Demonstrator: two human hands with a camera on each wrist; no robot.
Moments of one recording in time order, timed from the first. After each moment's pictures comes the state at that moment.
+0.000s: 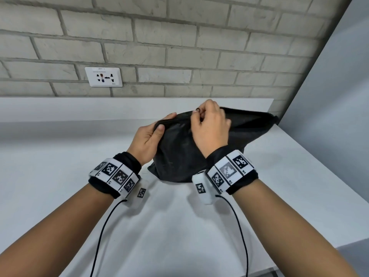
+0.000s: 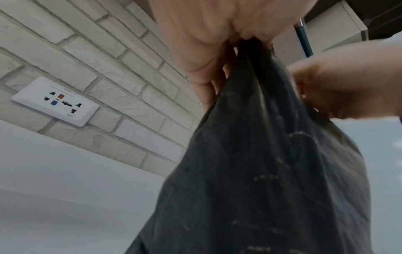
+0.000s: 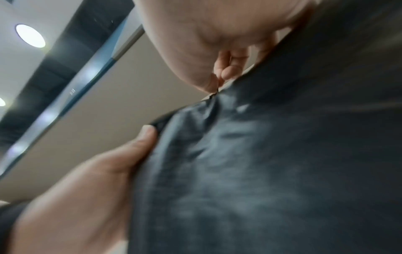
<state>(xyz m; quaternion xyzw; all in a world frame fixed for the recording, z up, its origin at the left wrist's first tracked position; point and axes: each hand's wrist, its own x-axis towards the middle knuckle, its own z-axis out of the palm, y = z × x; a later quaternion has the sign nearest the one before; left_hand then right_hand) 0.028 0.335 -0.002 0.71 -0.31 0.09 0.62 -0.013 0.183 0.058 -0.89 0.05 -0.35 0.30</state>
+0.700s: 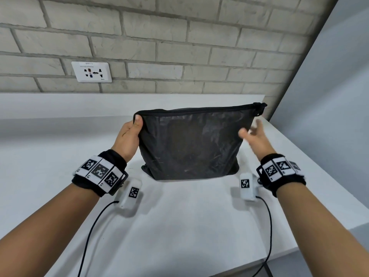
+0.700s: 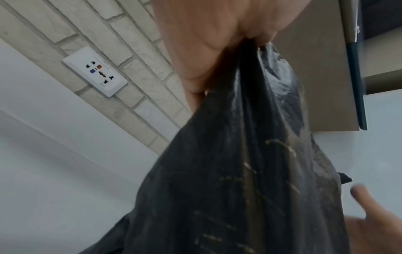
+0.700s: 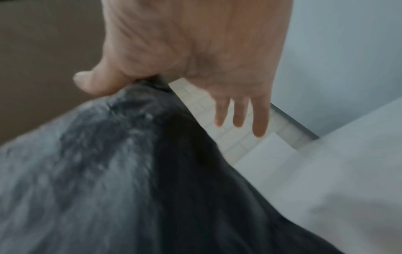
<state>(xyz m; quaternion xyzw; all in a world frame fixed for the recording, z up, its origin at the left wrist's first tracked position) 0.027 0.337 0.003 0.68 -0.16 0.01 0.72 -0.016 0.011 0.001 -0.77 0.15 -0.16 0.60</state>
